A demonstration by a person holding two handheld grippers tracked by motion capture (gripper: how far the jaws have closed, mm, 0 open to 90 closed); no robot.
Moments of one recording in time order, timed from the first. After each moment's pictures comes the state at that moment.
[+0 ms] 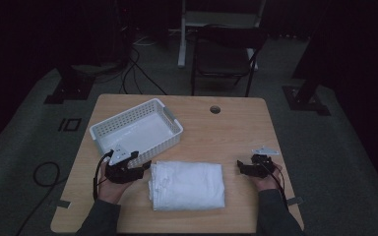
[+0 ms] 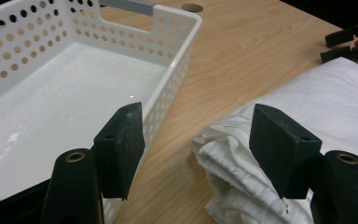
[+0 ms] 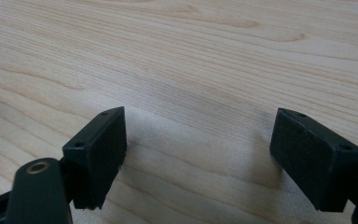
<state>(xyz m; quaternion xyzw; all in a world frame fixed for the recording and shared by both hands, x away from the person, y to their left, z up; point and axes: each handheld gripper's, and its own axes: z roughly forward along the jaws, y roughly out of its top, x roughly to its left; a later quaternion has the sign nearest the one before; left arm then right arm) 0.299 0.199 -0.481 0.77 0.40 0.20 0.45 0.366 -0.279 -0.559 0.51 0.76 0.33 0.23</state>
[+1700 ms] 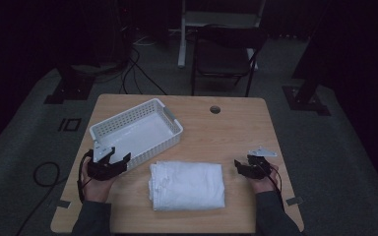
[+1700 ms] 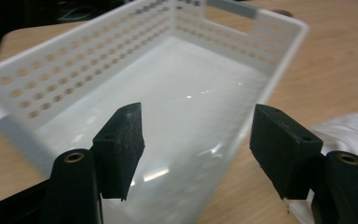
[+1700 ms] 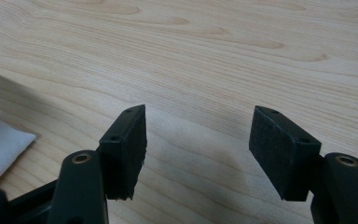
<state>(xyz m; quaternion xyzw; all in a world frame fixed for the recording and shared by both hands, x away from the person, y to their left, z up) 0.297 0.244 -0.474 0.70 0.51 0.29 0.40 0.351 -0.261 -0.543 0.50 0.76 0.35 0.22</state>
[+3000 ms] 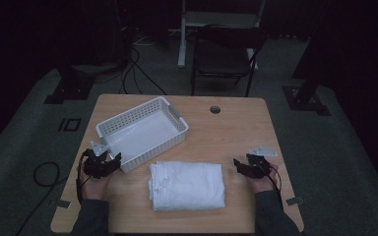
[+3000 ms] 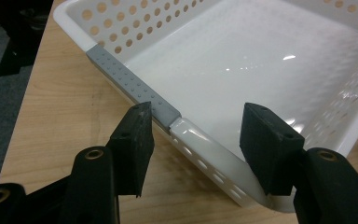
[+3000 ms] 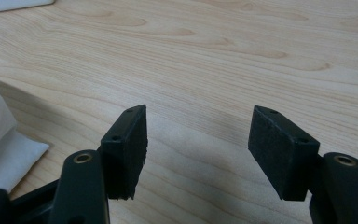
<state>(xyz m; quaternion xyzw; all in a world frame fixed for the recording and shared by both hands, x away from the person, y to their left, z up) 0.317 0.251 -0.493 0.70 0.57 0.30 0.31 0.351 -0.258 -0.538 0.50 0.75 0.37 0.22</state>
